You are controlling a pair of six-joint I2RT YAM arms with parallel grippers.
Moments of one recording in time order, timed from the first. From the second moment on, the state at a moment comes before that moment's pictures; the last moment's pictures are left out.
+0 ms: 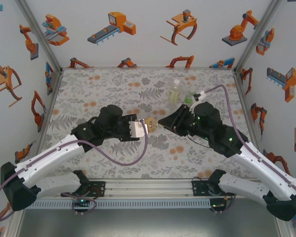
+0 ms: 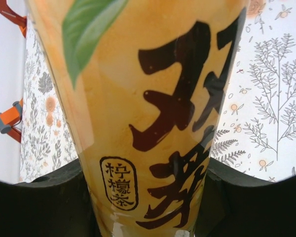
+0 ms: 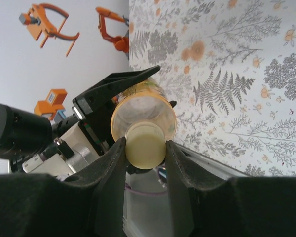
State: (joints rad) left arm -0.91 1.07 0.94 -0.47 0.14 0.77; right arm 0.83 0.91 1.05 -0.55 -0.05 1.16
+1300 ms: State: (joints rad) left arm -0.93 1.06 0.95 -0.44 0.25 0.76; right arm 0.83 0.90 1.26 -0.73 -0.04 0.72
